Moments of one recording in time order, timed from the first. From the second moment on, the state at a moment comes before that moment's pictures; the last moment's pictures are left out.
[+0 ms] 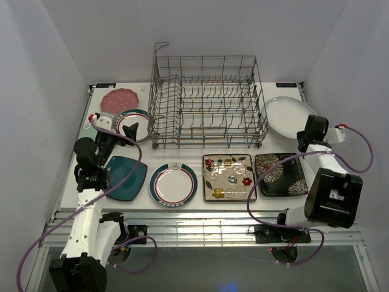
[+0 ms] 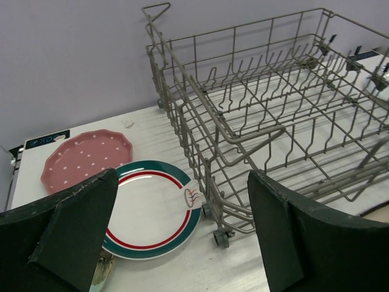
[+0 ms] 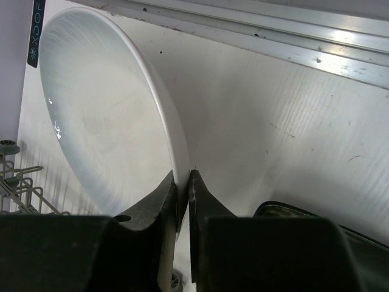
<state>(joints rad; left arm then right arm) 0.07 0.78 0.60 0.28 0.41 0.05 -0.23 1.41 0.80 -0.07 0.34 1.00</state>
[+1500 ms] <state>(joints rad) -0.74 1.38 1.11 0.15 0.27 0.37 -0.22 1.20 1.04 -0.63 0.42 0.74</state>
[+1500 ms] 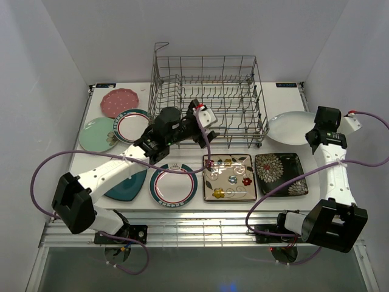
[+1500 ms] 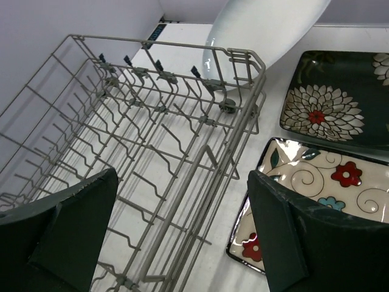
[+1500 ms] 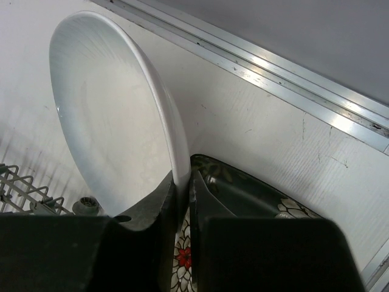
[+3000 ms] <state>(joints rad) -1.04 2.06 1.63 0.14 0.42 0.71 -0.15 1.18 1.13 -0.76 0.50 0.62</state>
